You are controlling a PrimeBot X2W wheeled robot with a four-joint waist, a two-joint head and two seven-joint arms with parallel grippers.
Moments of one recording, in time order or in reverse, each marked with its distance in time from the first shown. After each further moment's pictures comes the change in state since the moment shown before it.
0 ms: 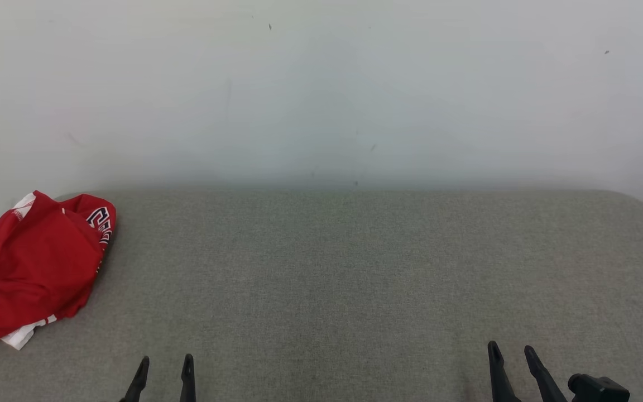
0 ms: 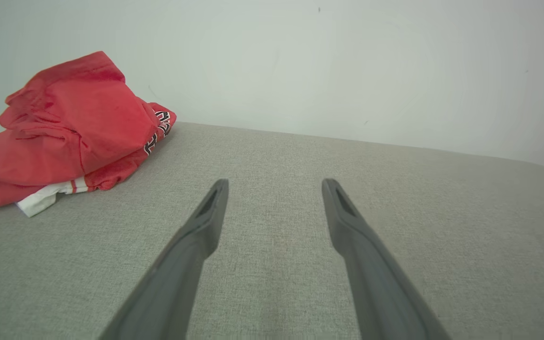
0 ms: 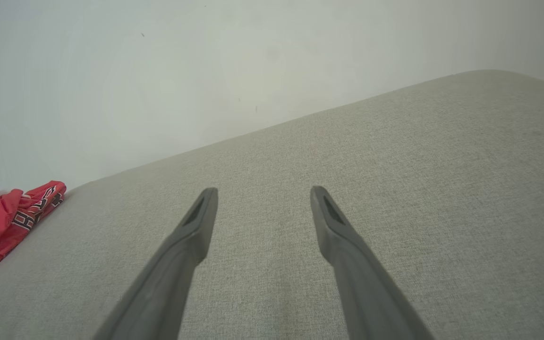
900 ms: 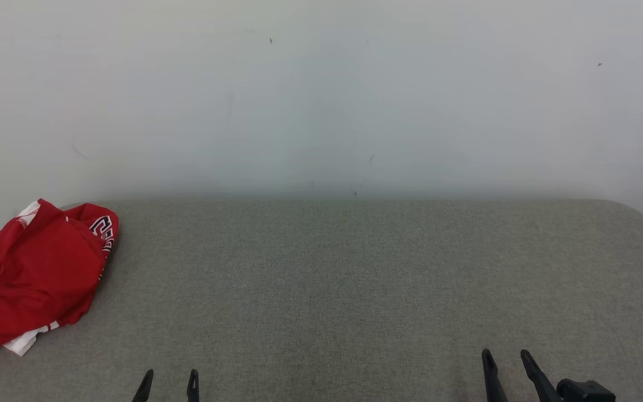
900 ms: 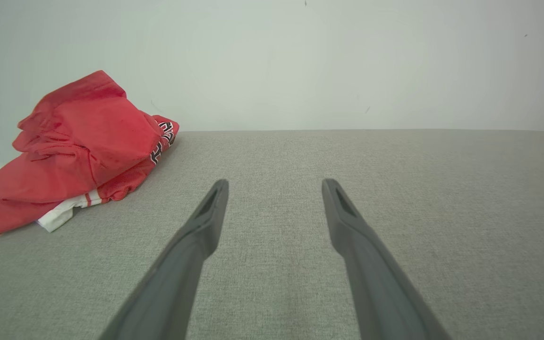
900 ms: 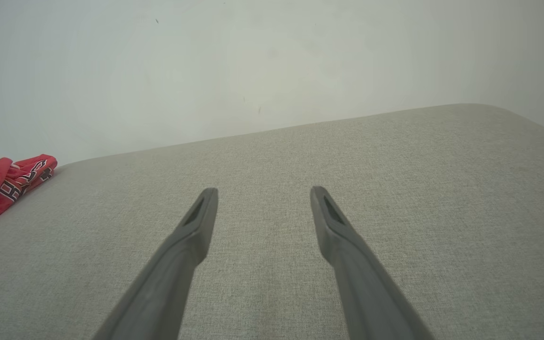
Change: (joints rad) left arm 0.029 -0.008 0.004 0.038 0.138 -0.002 -0.044; right arm 0.016 -0.001 0.008 0.005 -0.137 0.000 -0.016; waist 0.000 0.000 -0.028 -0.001
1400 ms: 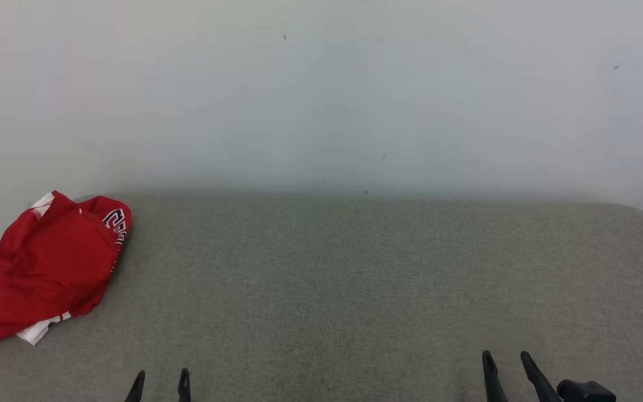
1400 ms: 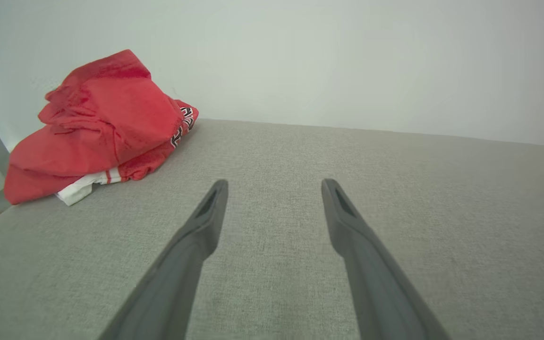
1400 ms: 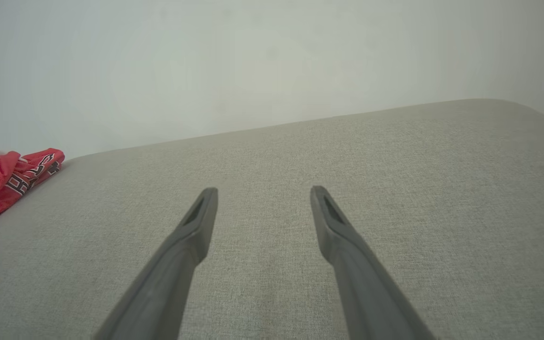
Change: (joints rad) left arm -0.021 -0.009 0.030 0.036 -0.041 -0.008 0.000; right arm 0.002 0.000 -0.002 0.001 0.010 0.000 0.002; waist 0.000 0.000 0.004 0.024
